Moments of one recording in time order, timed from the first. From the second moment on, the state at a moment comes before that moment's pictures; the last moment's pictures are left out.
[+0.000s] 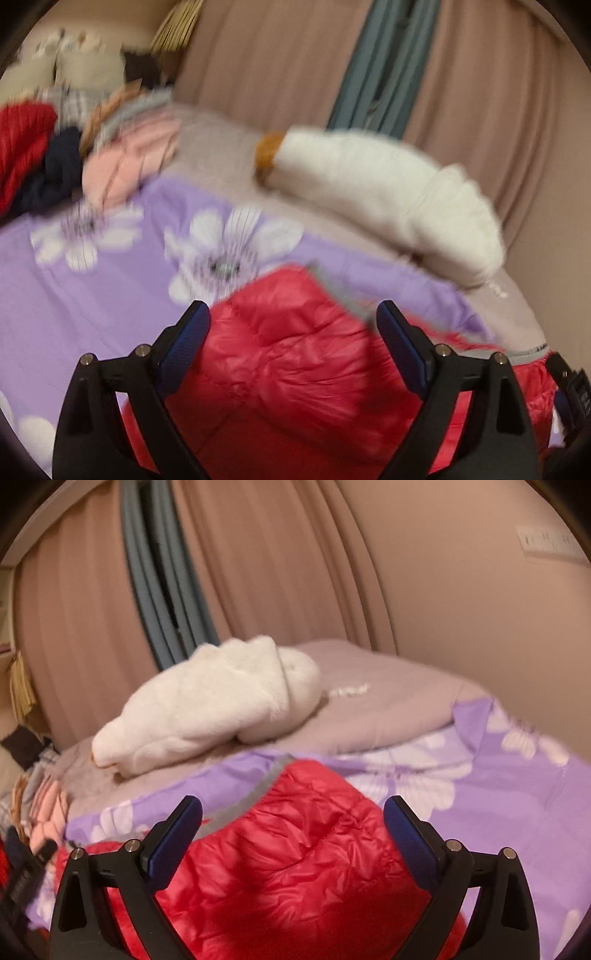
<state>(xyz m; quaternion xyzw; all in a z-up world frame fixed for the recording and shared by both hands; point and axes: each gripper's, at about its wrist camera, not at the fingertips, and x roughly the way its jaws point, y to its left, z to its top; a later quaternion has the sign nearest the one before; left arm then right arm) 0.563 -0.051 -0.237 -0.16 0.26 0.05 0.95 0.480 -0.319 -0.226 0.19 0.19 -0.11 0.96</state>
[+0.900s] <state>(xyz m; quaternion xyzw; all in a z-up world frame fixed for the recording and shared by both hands) 0.597 -0.048 -0.323 -0.17 0.32 0.09 0.93 0.525 -0.332 -0.324 0.17 0.30 -0.17 0.92</state>
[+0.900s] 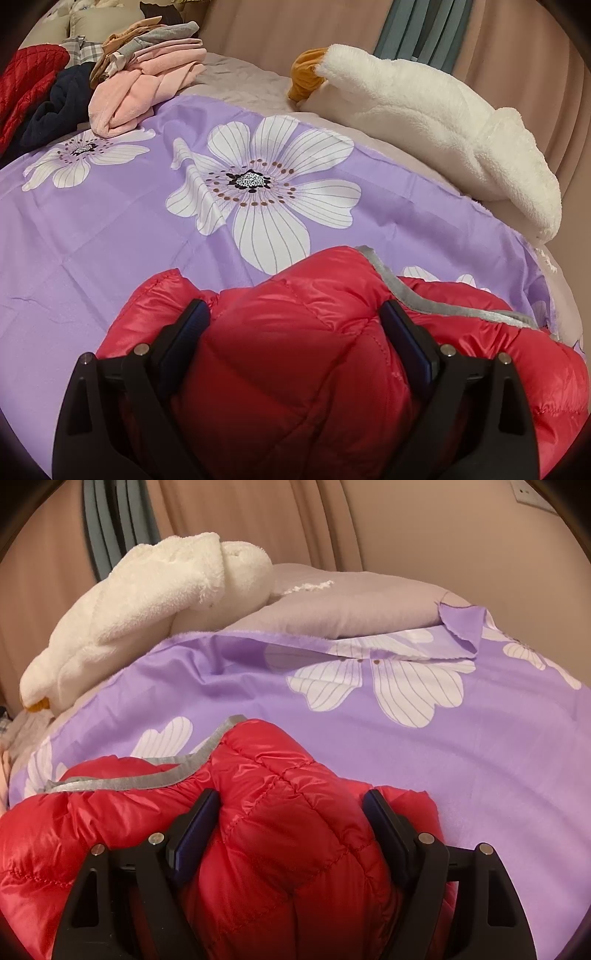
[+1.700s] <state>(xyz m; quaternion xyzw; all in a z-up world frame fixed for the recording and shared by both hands) 0.556 -0.006 -0.279 -0.20 0.36 0.01 0.91 0.488 -0.341 -0.290 0.14 0.35 -0.15 0.91</state>
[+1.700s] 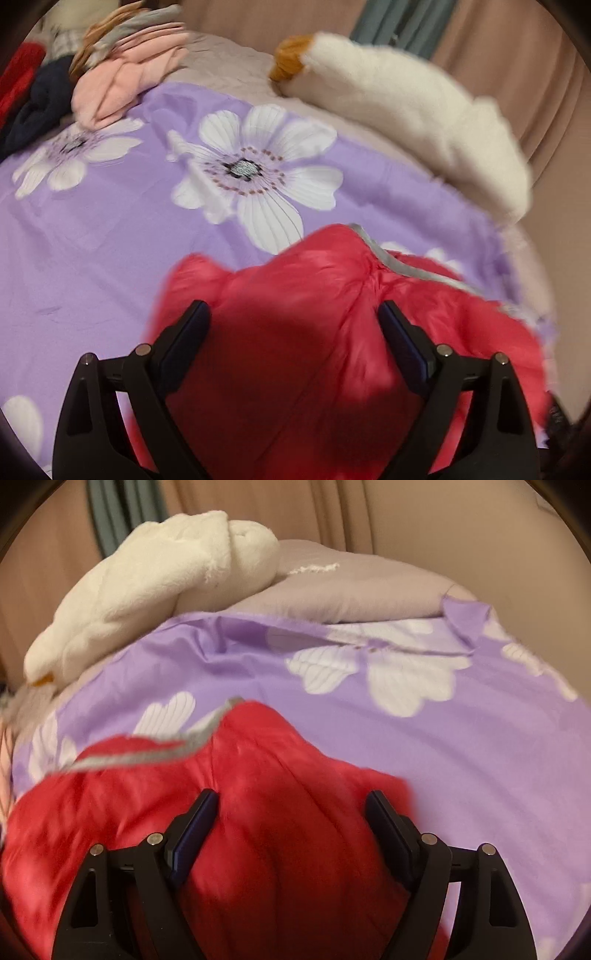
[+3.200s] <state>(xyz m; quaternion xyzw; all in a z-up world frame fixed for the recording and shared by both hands) 0.213 0.058 -0.287 -0.21 0.38 0.07 0.90 0.192 -0.285 -0.318 0.35 0.40 -0.03 0.85</state>
